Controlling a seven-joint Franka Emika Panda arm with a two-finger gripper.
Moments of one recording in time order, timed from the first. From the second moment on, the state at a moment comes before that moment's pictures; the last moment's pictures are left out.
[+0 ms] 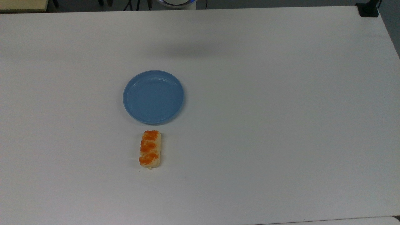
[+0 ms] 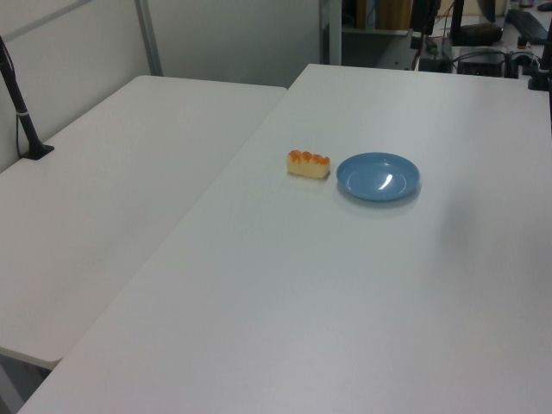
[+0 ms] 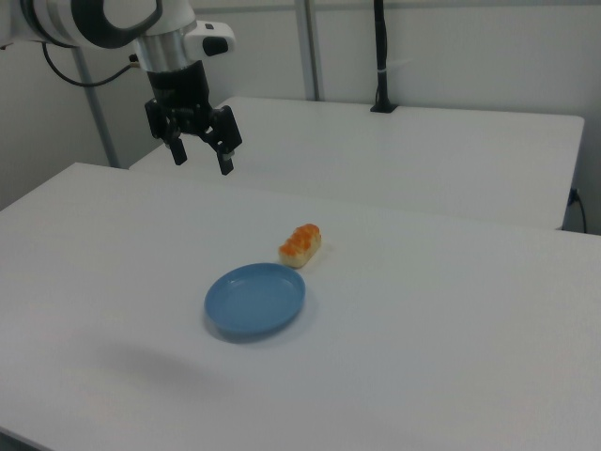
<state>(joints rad) -0.05 -0.04 -0.05 -1.61 0.00 1.64 -0.08</state>
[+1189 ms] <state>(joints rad) 0.00 -0.02 -0.05 -1.62 0.00 1.64 -0.08</state>
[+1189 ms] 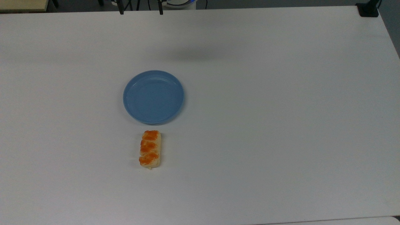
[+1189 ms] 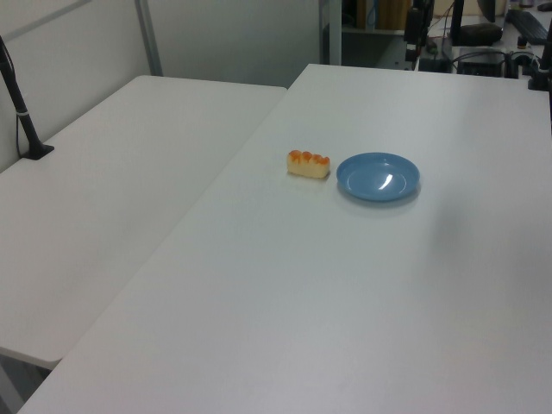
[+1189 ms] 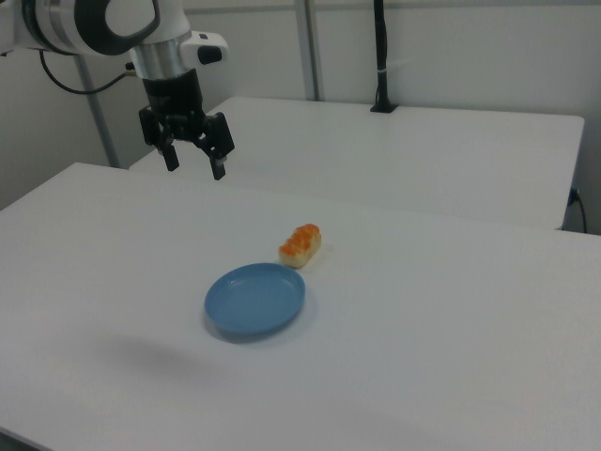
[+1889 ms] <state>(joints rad) 0.02 -0.02 -0.04 -1.63 -0.01 1.64 -0.08</state>
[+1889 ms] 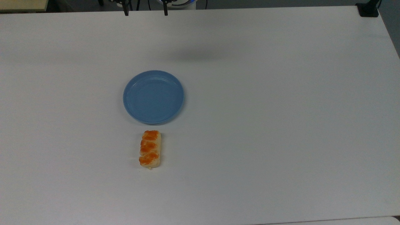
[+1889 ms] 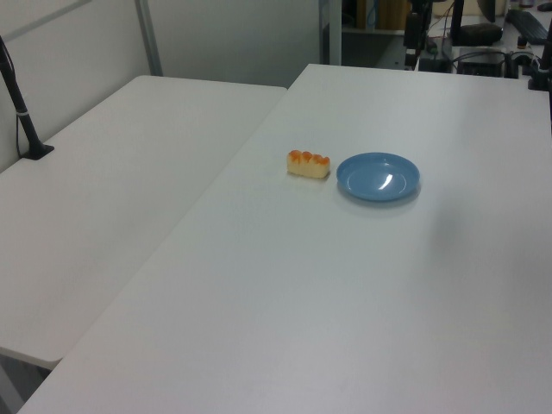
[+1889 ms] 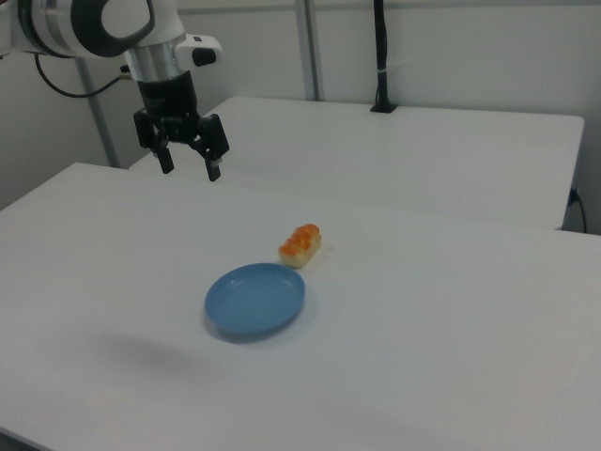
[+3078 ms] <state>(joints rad) 0.01 0.19 -0.05 -1.66 -0.02 2.01 -0.06</state>
